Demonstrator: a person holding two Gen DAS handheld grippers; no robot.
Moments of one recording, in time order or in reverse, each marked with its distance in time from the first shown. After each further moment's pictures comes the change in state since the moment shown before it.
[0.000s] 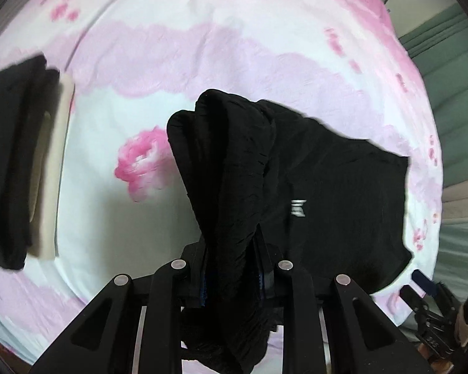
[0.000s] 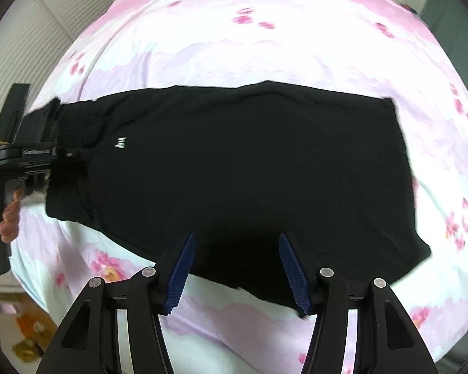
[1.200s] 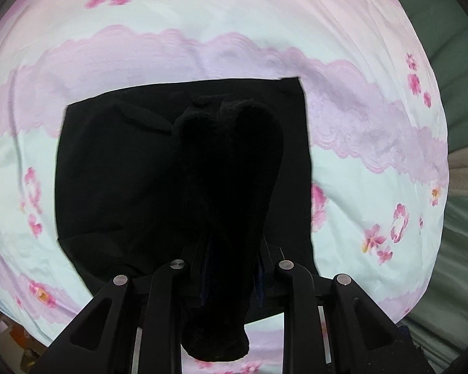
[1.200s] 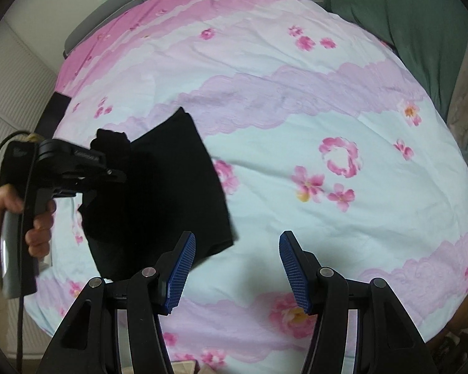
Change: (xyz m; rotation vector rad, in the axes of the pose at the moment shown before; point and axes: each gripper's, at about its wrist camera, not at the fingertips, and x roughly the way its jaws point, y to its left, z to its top) left arm 0.131 -0.380 -0.016 0.112 0.197 0.151; right arm -0.088 -0.300 -0.078 0.372 -0.135 0.014
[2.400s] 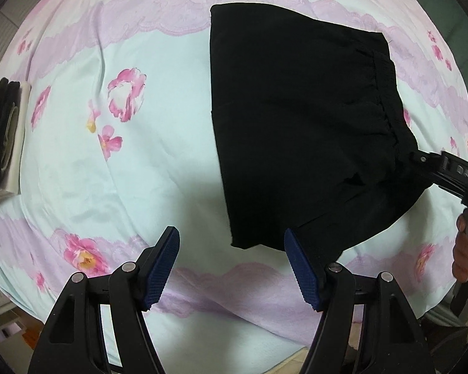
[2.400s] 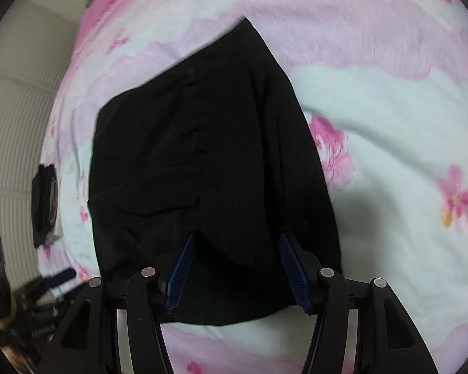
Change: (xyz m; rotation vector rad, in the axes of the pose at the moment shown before) left arm 0.001 0.144 -0.136 0.016 -0.078 0.127; right arm 0.166 0.071 0.019 -0.075 0.278 0.215
